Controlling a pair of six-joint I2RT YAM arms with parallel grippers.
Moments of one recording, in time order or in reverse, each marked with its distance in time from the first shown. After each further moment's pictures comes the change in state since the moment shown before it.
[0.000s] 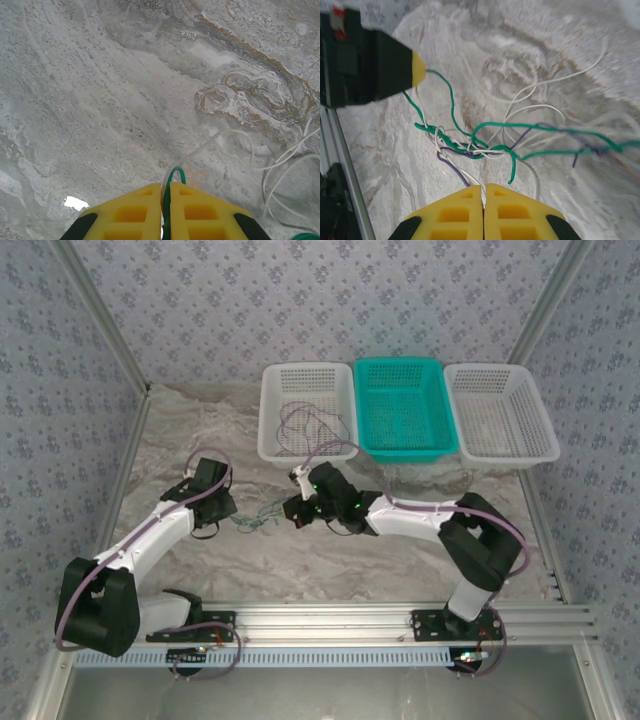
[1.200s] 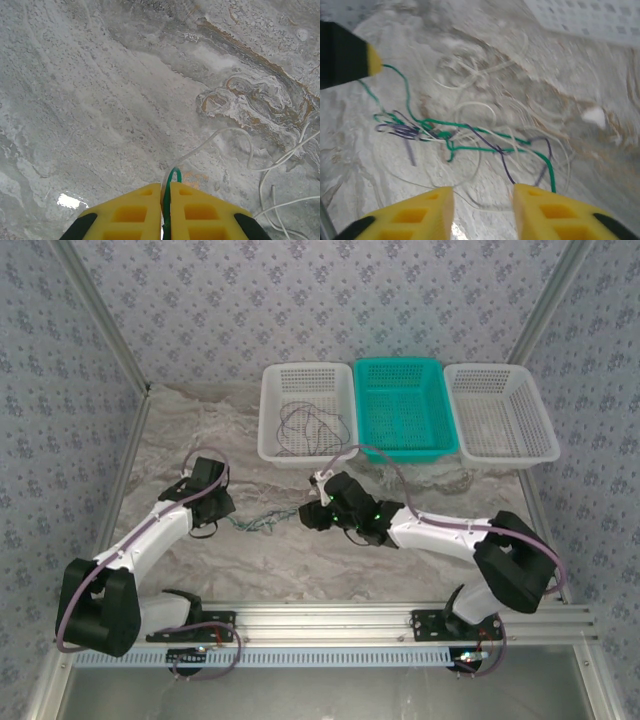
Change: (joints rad) left arm 0.016 -0.001 0.000 0.005 0.028 -0.005; right arm 0.028 -0.174 -0.106 -0.092 0.187 -0.030
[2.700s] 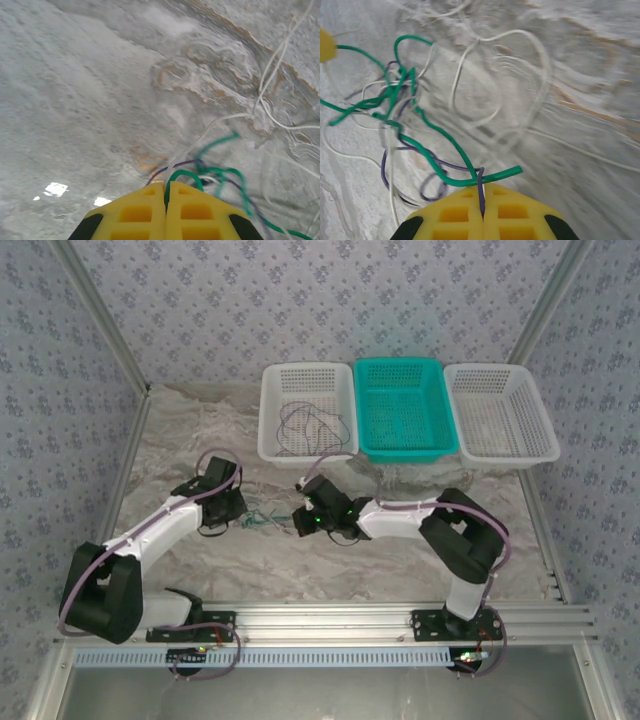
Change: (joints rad) left arm -0.059 0.063 0.019 0.014 0.048 -0.059; right arm -0.009 0.270 0.079 0.006 -0.026 0.129
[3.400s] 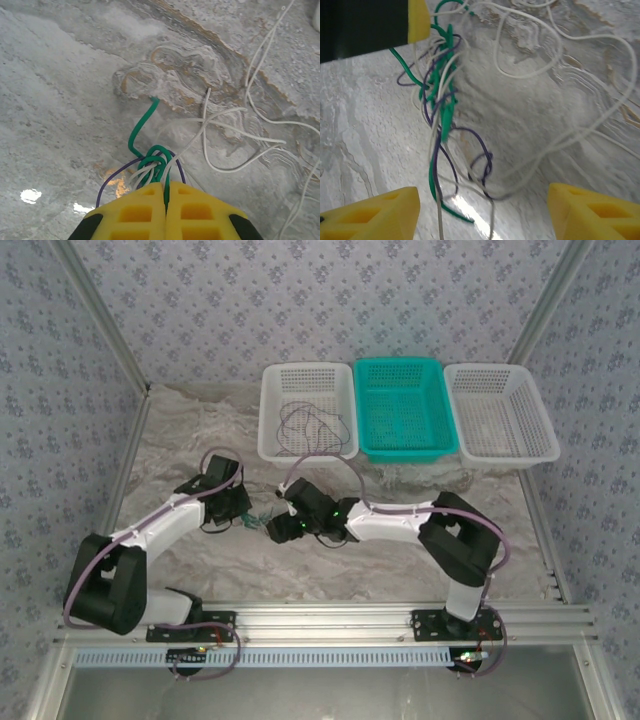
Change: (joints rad) left arm -0.009 0.050 -0.008 0.110 0.107 -0.007; right arm 0.109 0.046 0.154 -0.111 0.026 -0.092
